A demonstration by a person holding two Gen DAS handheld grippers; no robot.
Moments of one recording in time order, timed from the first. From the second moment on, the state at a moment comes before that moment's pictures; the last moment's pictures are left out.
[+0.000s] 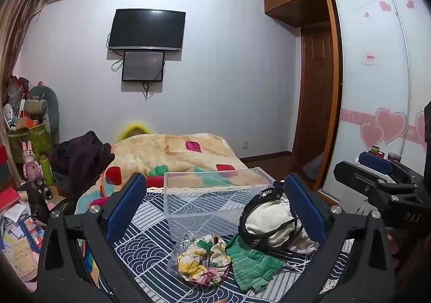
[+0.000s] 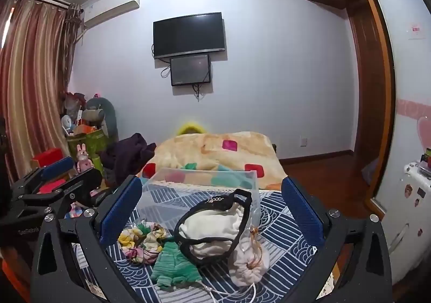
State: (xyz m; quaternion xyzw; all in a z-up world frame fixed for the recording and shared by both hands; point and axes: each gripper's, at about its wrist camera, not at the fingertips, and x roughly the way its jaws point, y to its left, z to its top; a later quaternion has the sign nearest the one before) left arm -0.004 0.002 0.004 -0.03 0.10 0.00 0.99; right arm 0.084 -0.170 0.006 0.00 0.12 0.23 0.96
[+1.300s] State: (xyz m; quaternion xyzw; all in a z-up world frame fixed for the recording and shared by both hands) left arm -0.009 -0.001 0.007 -0.03 0.10 0.00 0.99; right arm 0.083 -0.169 0.008 0.00 0.12 0.24 0.96
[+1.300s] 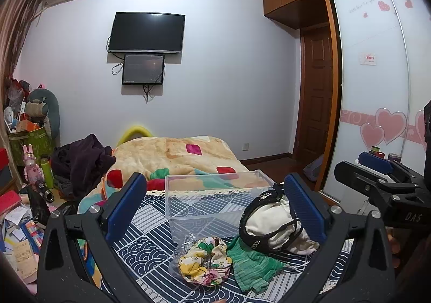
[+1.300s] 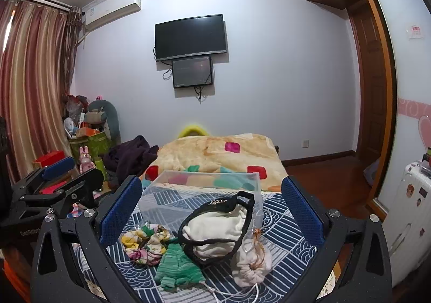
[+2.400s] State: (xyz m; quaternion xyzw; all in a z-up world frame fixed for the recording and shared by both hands) left arm -0.009 -0.002 0.008 -0.03 0.09 -0.01 0.99; right arm 0.079 -0.166 0.007 0.00 0.12 0.24 0.96
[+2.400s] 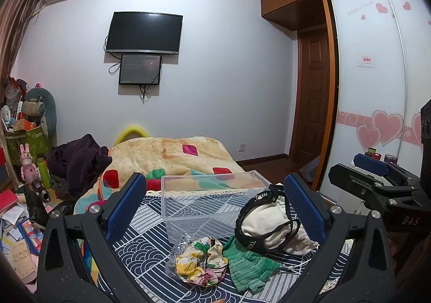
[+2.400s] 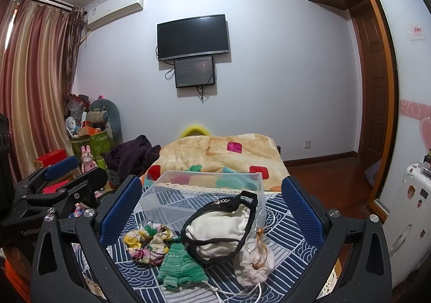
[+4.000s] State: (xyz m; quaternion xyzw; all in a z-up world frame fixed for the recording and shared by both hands) left arm 0.068 0.024 -0.116 -0.07 0.29 -0.06 0.95; right arm 0.151 -0.150 -0.075 -0.05 0.32 0.22 0.92
